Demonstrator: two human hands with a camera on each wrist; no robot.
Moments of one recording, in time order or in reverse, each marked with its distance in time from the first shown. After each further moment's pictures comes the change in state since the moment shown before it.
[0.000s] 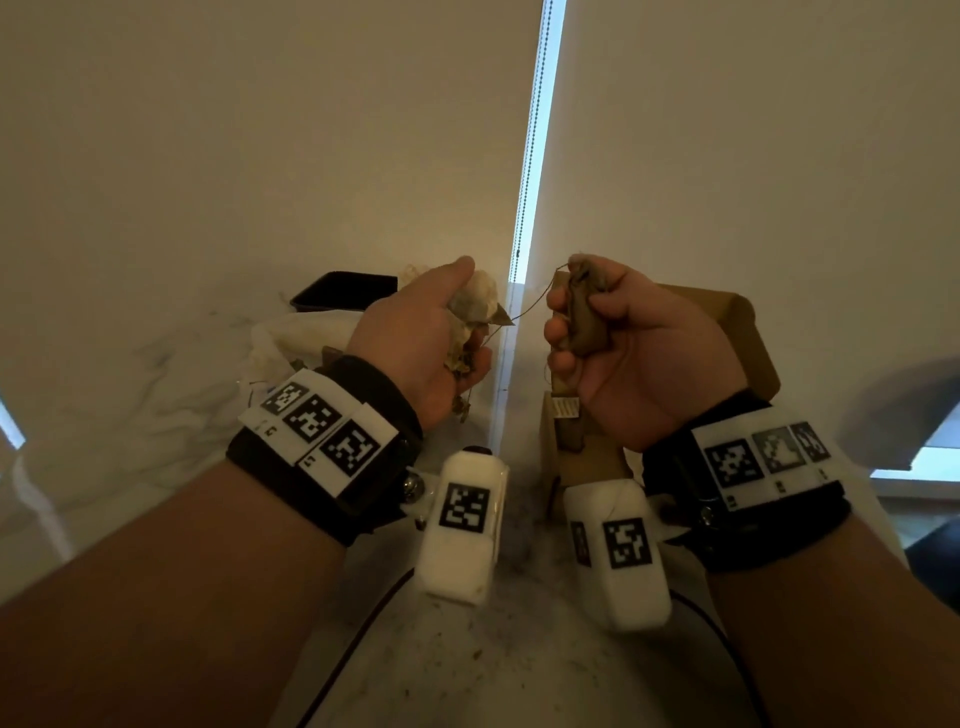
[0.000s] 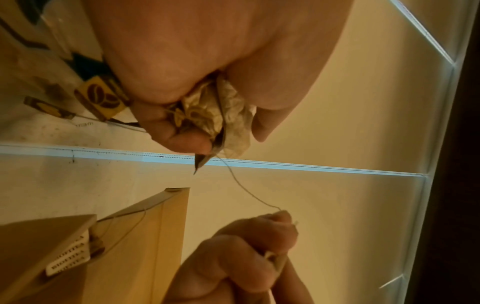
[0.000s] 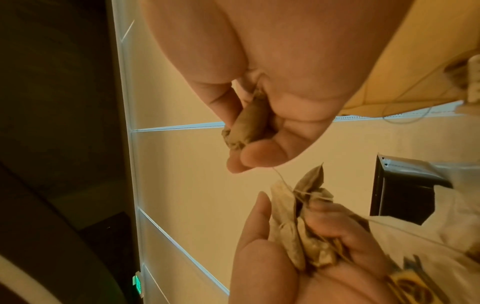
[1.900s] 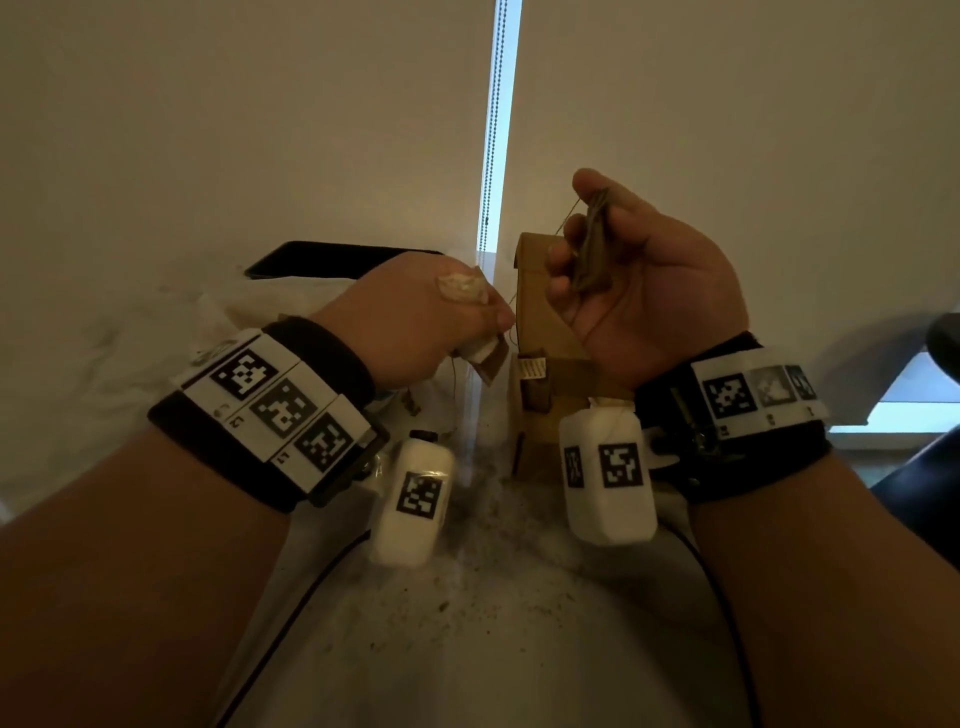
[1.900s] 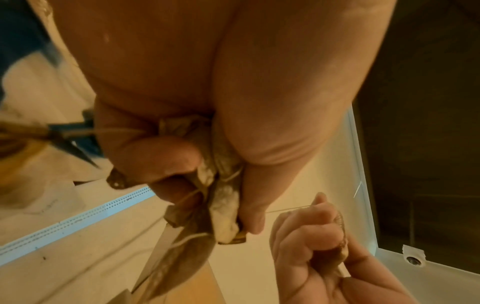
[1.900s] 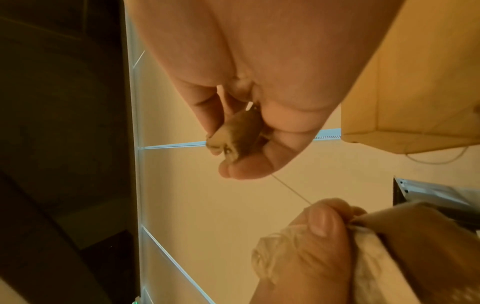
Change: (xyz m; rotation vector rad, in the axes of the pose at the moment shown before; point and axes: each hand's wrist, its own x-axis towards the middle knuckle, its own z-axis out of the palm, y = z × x) left_hand -0.017 0.000 -0.003 1.120 -0.374 0.514; right_hand -0.008 -0.016 -0.011 0.042 -0.027 -0.141
